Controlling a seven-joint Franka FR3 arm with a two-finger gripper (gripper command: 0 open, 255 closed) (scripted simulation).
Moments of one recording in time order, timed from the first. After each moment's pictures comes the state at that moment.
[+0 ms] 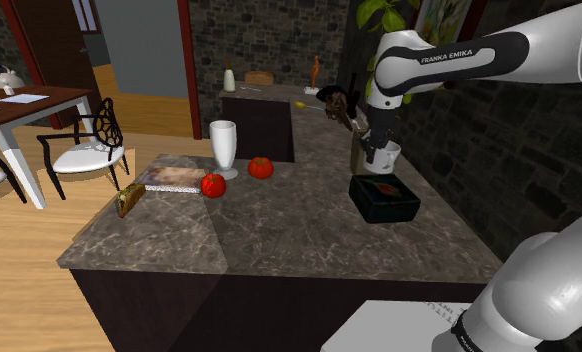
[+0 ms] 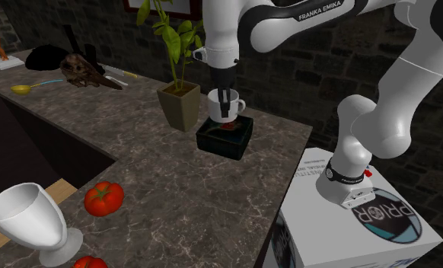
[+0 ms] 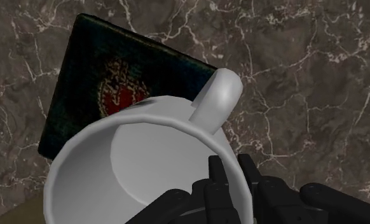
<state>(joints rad) -0.09 -0.30 -0.12 -2.18 -0.09 1.84 -0.09</state>
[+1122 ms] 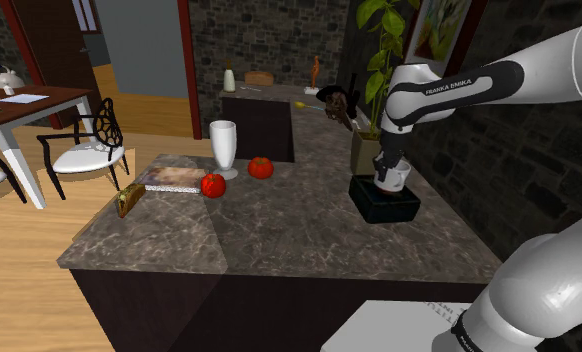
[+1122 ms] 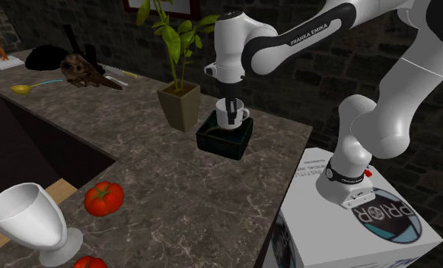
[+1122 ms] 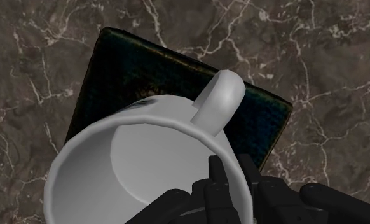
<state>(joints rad) -0.14 -0.32 -0.20 -2.37 -0.13 2.02 -0.18</state>
